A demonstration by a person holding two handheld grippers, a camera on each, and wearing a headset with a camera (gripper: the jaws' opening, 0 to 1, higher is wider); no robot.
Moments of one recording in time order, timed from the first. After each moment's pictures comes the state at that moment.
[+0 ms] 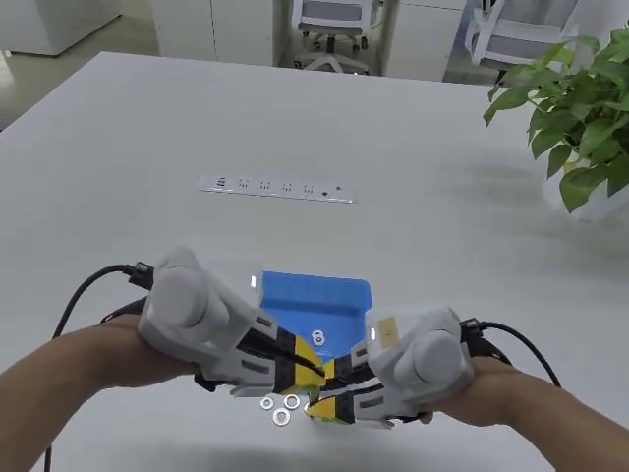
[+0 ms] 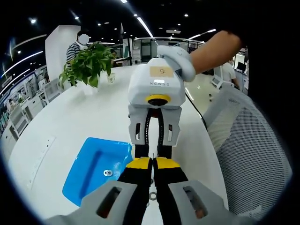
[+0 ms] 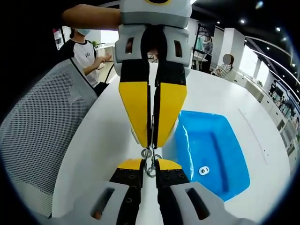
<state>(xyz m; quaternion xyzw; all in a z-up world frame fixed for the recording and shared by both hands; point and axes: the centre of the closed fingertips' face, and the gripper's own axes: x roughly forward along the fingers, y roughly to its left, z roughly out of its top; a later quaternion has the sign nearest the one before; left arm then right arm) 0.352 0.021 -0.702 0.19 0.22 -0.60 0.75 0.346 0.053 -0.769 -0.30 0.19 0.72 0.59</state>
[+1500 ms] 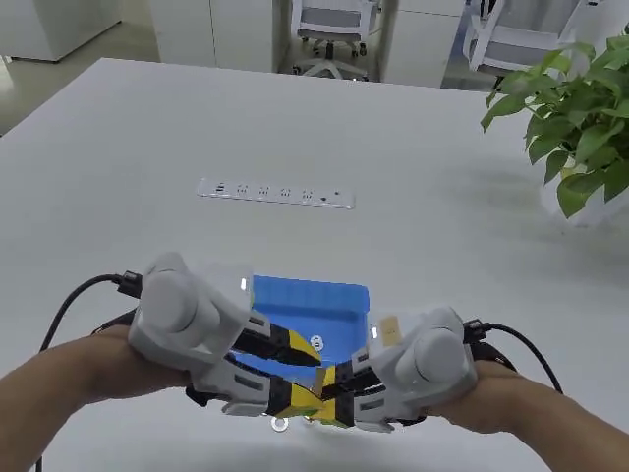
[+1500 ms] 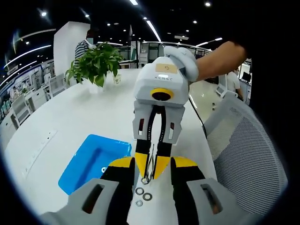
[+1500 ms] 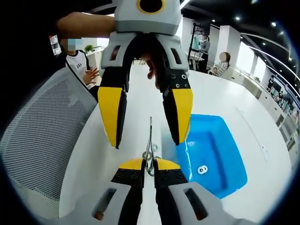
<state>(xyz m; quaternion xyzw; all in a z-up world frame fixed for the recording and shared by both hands) 0.348 0.028 -0.695 0.14 0.23 -0.58 0.77 0.345 0.052 -0.755 -0.29 0.20 0.71 0.60</state>
